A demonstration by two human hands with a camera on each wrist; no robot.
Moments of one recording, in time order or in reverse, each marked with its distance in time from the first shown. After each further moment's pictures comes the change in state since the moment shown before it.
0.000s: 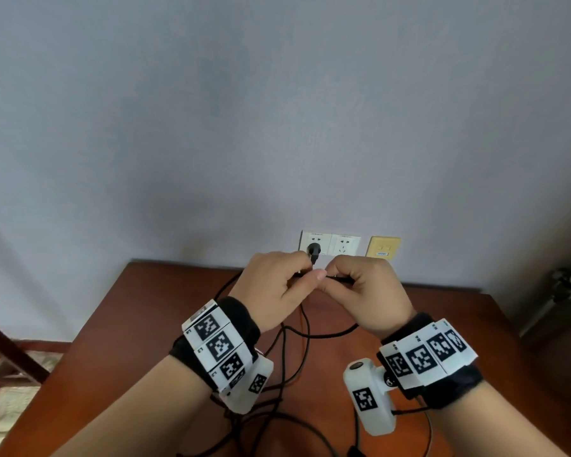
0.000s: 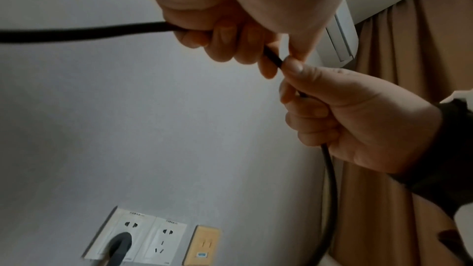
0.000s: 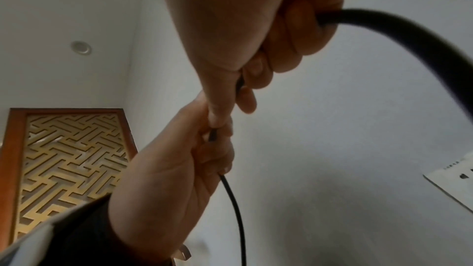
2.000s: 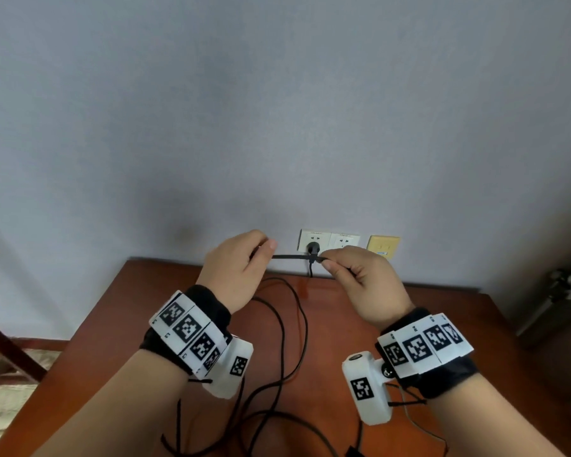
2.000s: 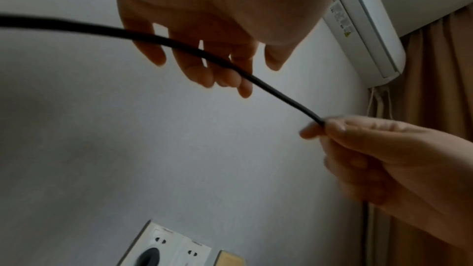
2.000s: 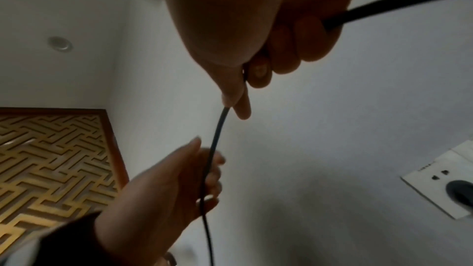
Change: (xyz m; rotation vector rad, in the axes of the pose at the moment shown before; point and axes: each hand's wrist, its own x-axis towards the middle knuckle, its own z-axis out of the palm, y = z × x) left_hand -0.005 -0.036 -0.020 0.055 0.097 -0.294; right_hand 0.006 0.010 0.000 -0.083 0.003 0.010
